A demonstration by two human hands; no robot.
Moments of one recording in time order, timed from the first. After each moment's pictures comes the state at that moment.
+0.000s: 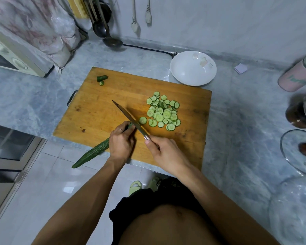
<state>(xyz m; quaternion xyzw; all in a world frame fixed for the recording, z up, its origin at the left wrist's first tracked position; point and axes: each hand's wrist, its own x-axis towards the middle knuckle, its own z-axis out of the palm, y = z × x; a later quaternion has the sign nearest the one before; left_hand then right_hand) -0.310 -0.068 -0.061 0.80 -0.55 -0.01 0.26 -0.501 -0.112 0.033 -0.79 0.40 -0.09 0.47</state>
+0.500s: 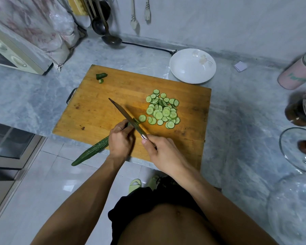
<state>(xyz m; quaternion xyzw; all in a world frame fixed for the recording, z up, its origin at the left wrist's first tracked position) -0.316 -0.066 -0.054 0.79 -0.55 -0.02 0.29 -0.499 -0.101 0.046 -0.79 0.39 -0.10 0.46</state>
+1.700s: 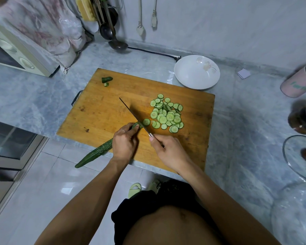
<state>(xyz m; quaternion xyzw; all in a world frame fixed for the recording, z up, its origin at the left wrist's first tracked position) -0.309 -0.067 -0.061 0.79 -0.55 -0.01 0.28 -0.494 -0.120 0.025 -0.79 0.39 -0.12 0.47</state>
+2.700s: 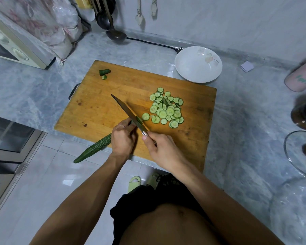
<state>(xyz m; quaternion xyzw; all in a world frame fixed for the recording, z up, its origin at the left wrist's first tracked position) -0.309 -0.068 -0.064 0.79 -0.54 -0.02 0.29 -0.483 -0.108 0.030 -0.79 0.39 -0.10 0.46</state>
